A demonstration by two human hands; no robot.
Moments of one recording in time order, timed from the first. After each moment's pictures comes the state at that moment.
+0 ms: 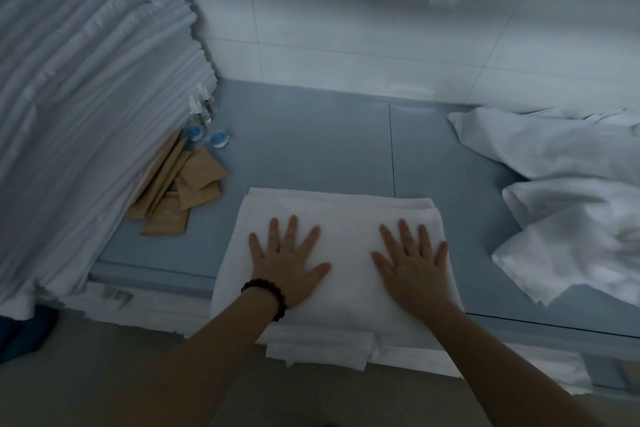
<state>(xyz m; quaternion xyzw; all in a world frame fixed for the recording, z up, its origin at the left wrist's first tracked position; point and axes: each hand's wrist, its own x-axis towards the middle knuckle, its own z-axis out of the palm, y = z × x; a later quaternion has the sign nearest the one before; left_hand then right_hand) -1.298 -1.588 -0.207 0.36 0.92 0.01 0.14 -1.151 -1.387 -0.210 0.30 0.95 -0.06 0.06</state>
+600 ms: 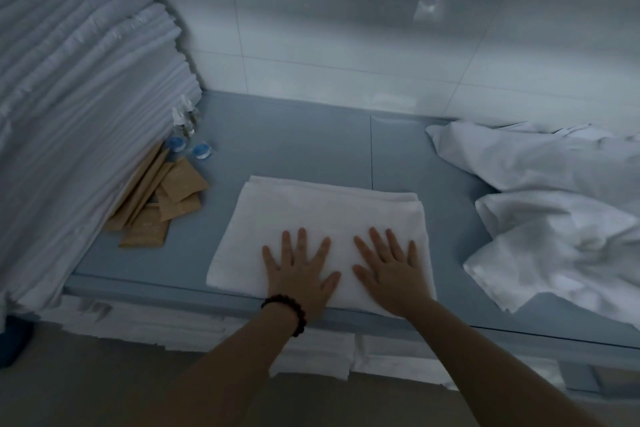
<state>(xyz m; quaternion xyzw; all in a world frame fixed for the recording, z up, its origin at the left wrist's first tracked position) -1.256 -1.536 -0.207 0.35 0.93 0.01 0.12 -1.148 -1.366 -0.199 0.22 0.97 -0.07 0.09</state>
